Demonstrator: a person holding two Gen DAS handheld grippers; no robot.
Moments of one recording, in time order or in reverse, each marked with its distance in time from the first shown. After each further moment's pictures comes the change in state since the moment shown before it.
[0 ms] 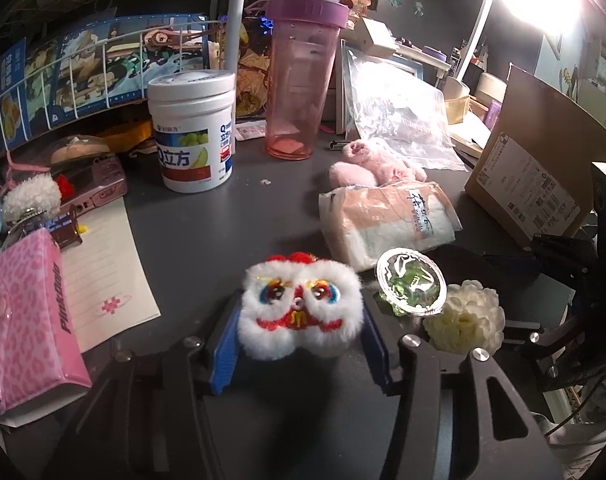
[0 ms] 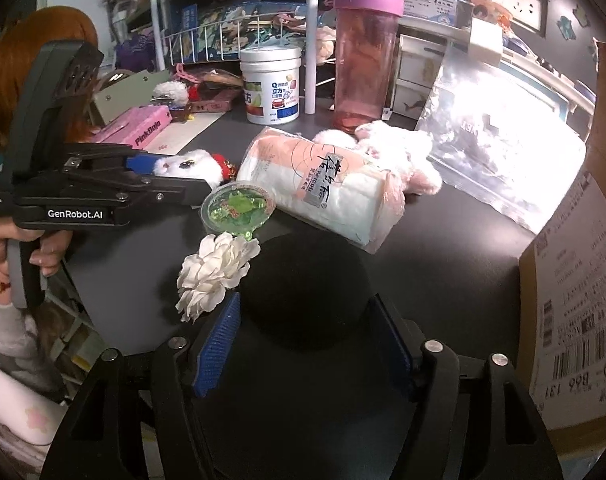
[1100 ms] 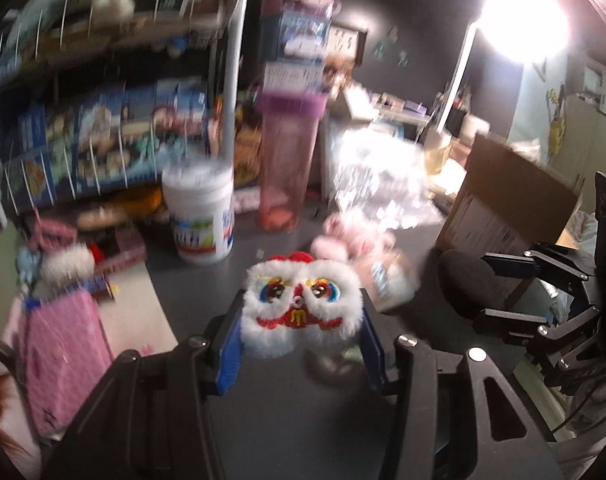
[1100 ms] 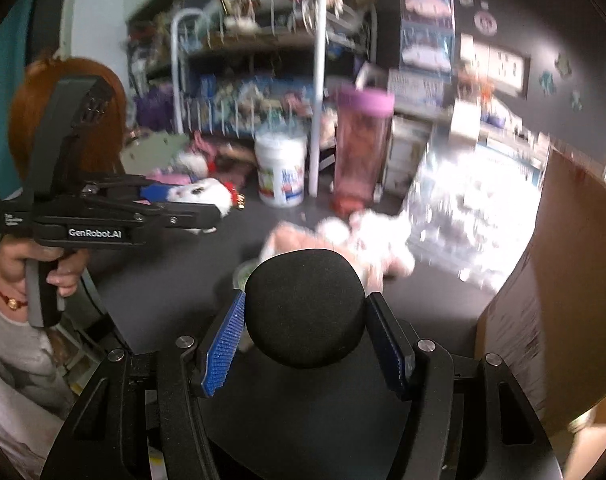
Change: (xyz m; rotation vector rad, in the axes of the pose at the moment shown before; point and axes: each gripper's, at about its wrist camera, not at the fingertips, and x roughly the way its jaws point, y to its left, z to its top) left arm -0.063 -0.016 0.030 0.020 -0.169 -0.007; right arm -0.067 0.007 0.022 -0.031 -0.221 -0.008
